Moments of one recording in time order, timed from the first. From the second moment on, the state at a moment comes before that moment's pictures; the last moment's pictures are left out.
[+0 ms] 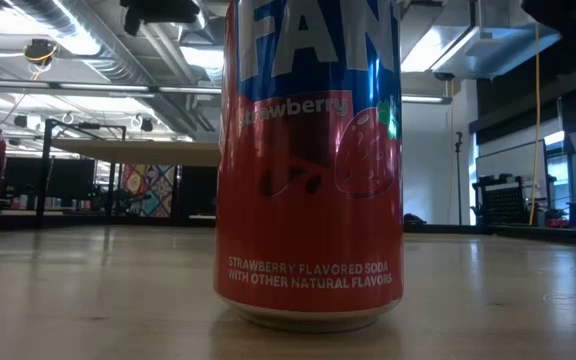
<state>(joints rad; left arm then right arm) 0.25 0.78 0.88 -0.27 -0.30 -0.18 -0.45 1.99 2.23 -0.81 -0.28 -0.30</state>
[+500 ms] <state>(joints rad) 0.25 0.76 0.88 -0.27 -0.30 -0.18 -0.51 2.00 2.03 -0.62 -0.37 -0.40</state>
